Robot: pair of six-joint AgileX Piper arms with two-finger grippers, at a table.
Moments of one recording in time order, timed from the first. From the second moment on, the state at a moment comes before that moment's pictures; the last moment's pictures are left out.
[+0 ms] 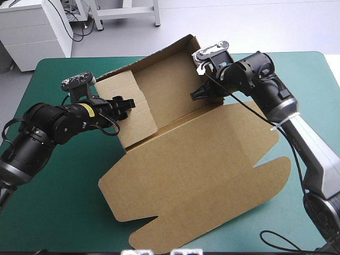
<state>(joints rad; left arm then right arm) -0.46 1.26 -1.30 0.02 0.85 -0.63 0.50 1.69 -1.84 -0.07 1.07 -0.02</state>
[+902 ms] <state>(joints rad) -0.50 1.33 -1.26 0.27 0.82 -0.93 0.51 1.69 -1.84 -0.12 0.99 0.01</state>
